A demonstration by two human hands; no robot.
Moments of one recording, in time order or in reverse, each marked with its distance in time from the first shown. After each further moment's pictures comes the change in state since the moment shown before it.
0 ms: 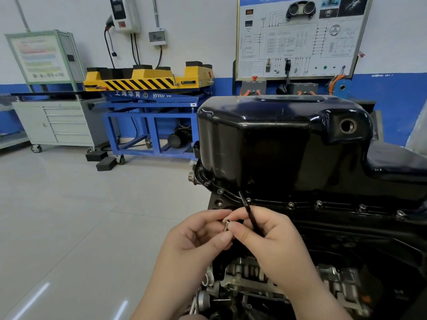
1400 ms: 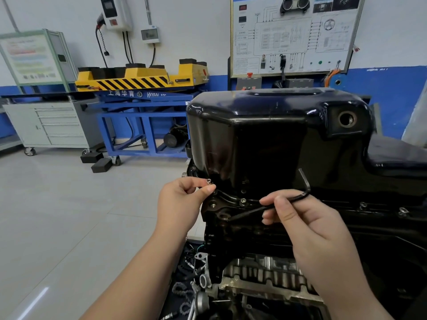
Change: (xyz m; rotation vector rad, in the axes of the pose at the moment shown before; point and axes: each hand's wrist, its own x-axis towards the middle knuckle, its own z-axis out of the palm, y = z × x) left_hand 0.091 -0.013 -0.011 0.401 0.361 0.027; right_hand -0.004 -0.011 -0.032 -0.056 0.278 -0.051
